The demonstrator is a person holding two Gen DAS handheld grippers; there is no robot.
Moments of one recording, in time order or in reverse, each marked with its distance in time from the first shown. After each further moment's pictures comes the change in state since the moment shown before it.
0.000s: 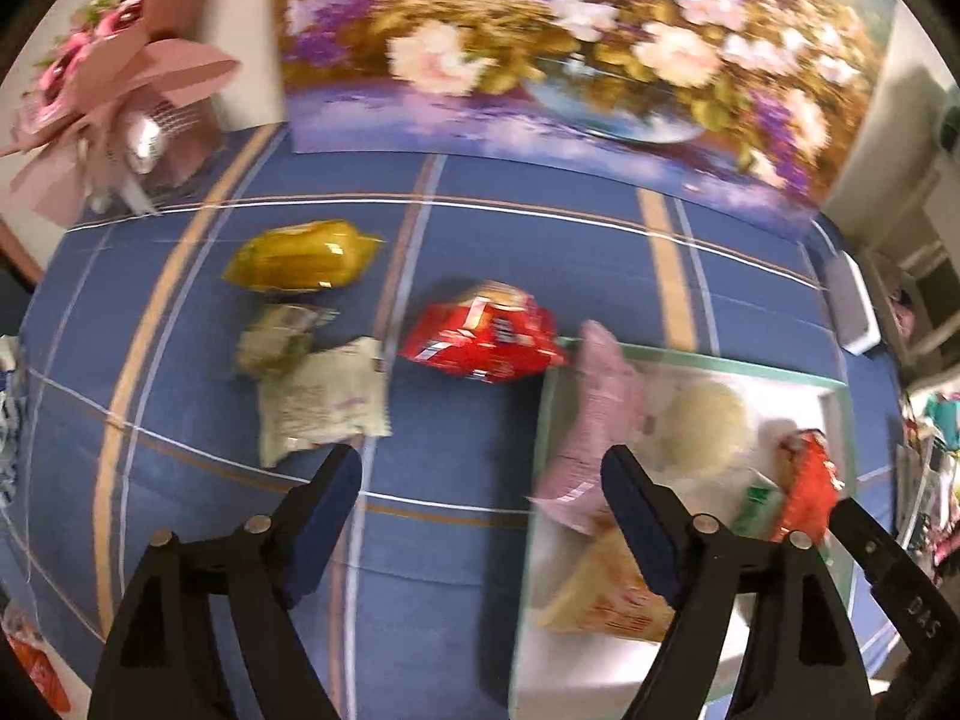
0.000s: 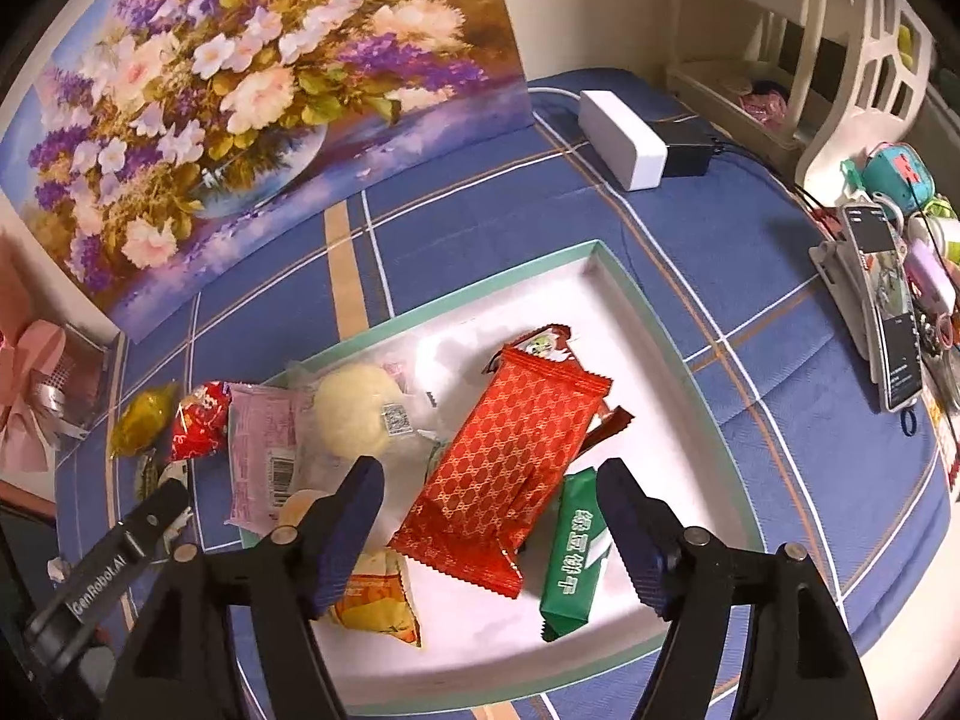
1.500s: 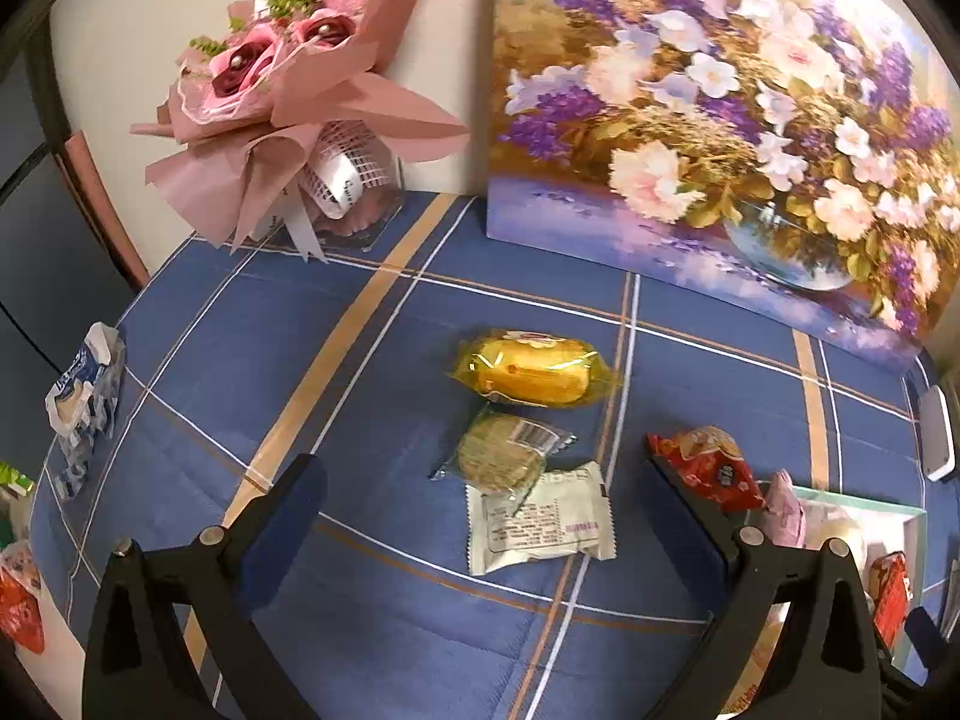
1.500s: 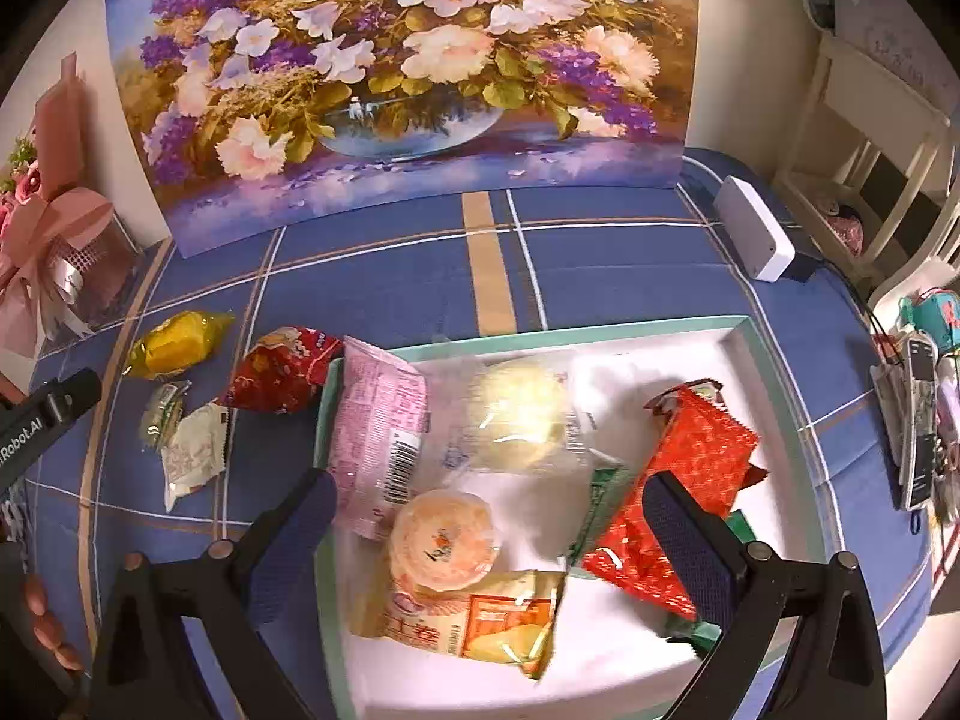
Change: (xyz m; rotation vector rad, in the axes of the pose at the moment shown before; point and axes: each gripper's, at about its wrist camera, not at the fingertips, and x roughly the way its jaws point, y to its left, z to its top) left arm -0.022 0.103 0.026 -0.173 -0.190 0.191; right arm 0.014 0.106 -0.028 -0.263 -0.090 -0.023
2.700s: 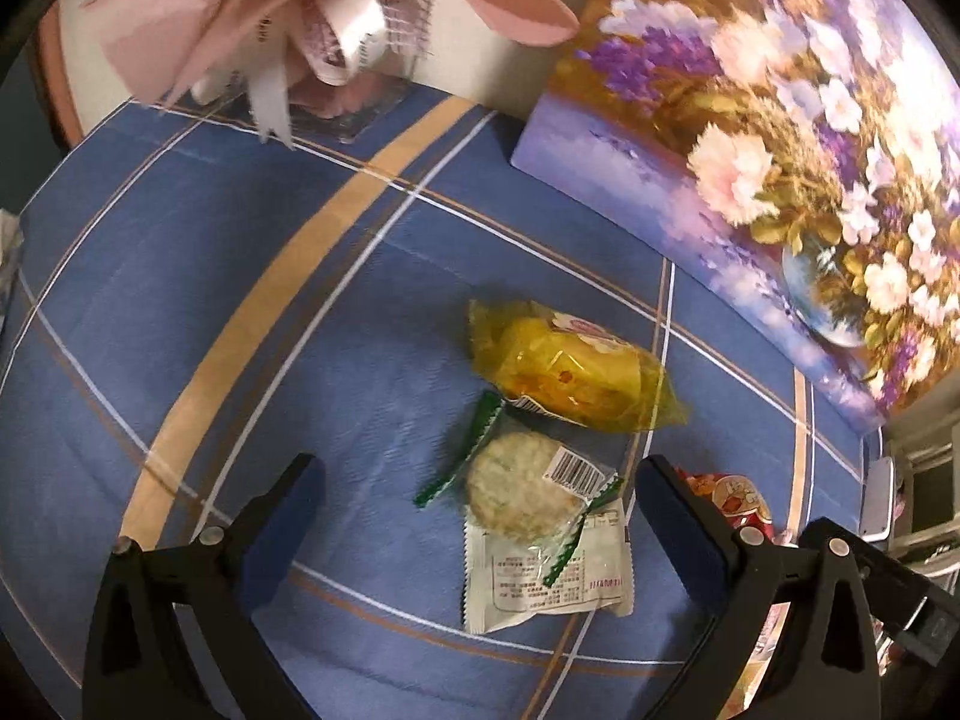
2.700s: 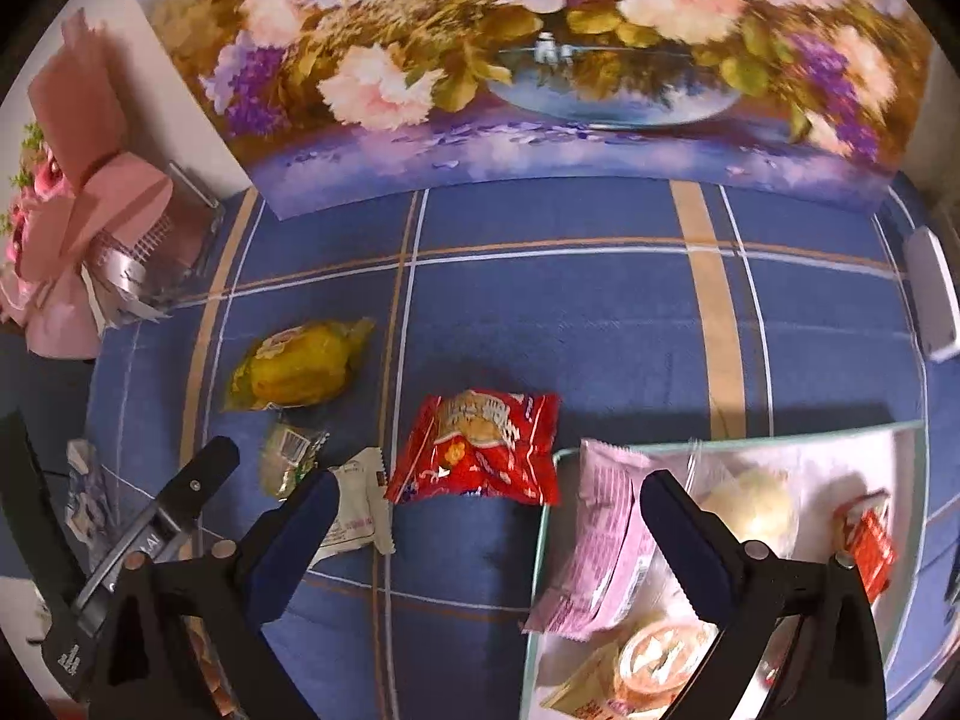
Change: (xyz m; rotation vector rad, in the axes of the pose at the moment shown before) left arm 0.085 0.047 0.029 -0.177 0.222 -0.229; right arm 0.053 0.104 0.090 -0.139 0.251 0.206
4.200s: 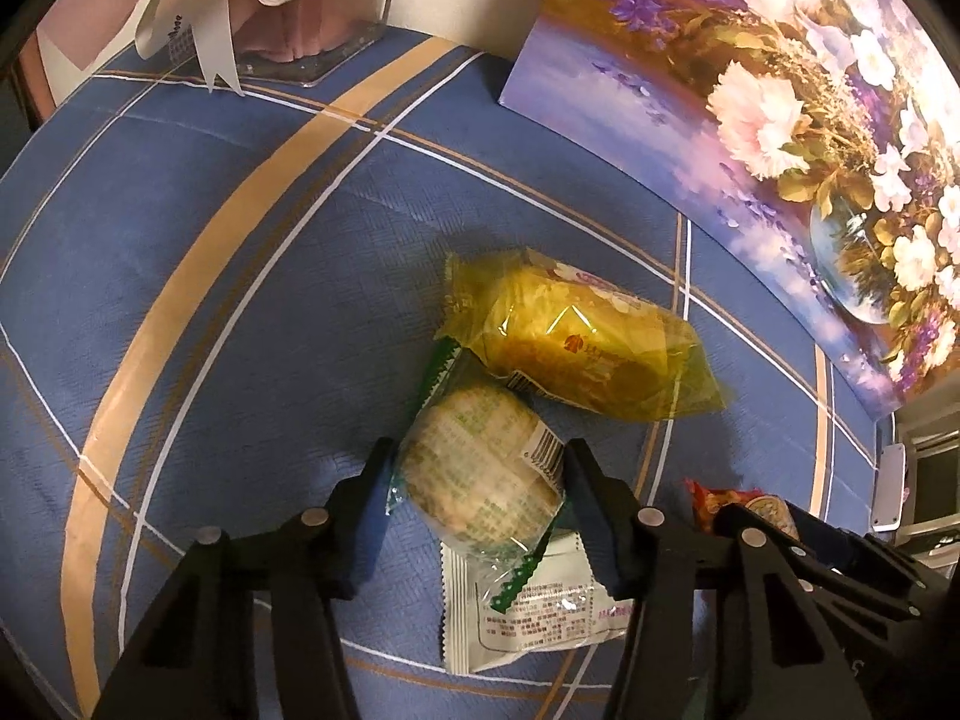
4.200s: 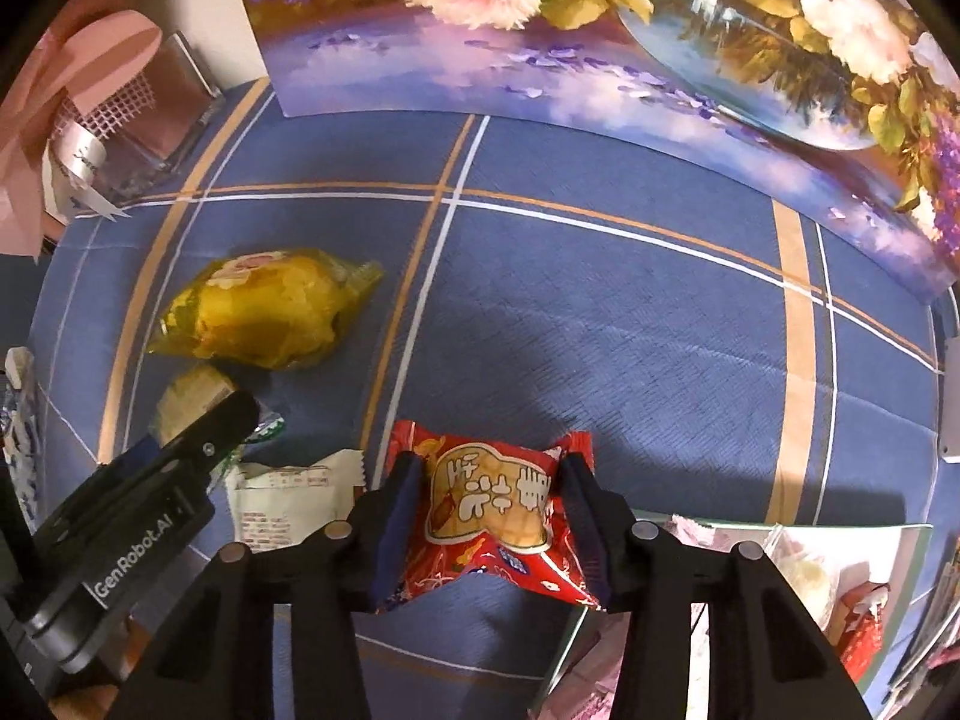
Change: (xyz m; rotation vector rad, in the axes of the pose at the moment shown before) left arm 0.039 -0.006 -0.001 0.009 0.078 -0.012; right arm 0.067 0.040 0.011 -0.174 0.082 -0.069
